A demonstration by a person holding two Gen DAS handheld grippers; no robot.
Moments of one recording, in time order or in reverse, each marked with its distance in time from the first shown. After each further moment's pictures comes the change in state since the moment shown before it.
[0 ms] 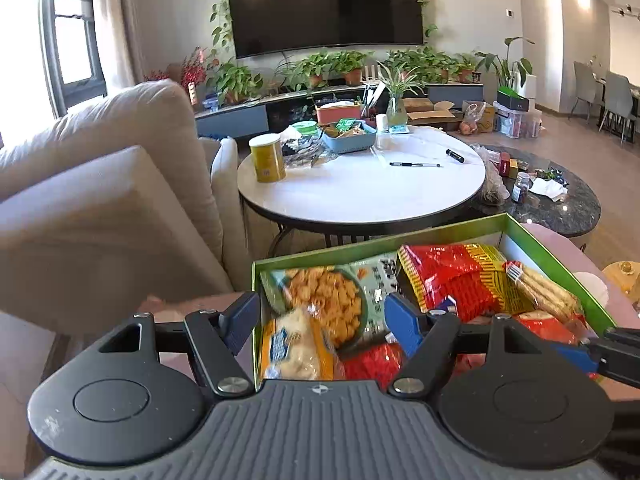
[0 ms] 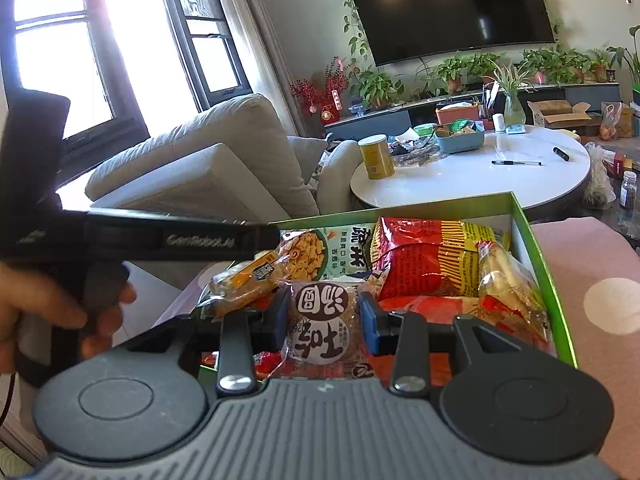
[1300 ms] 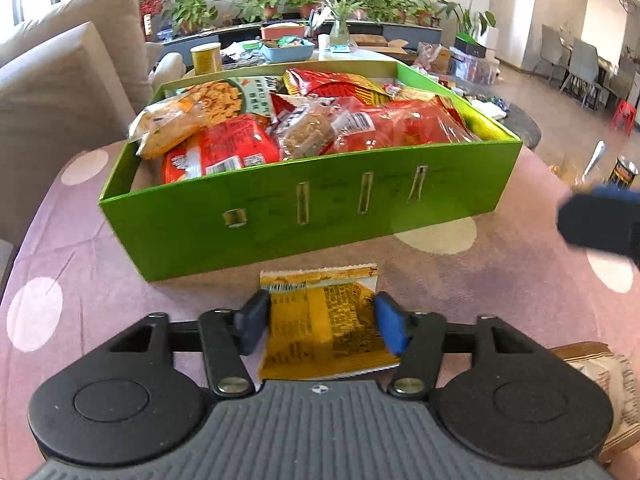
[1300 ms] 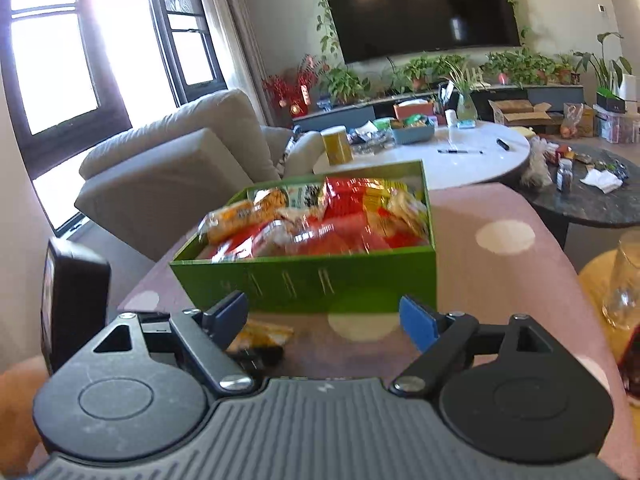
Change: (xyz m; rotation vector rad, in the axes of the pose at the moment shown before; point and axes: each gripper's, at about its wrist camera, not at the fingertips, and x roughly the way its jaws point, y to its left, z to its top) left arm -0.040 -0.064 -0.117 -0.016 0.184 -0.145; right arm -0.099 -0.006 -0.046 -0.009 0.034 -0.118
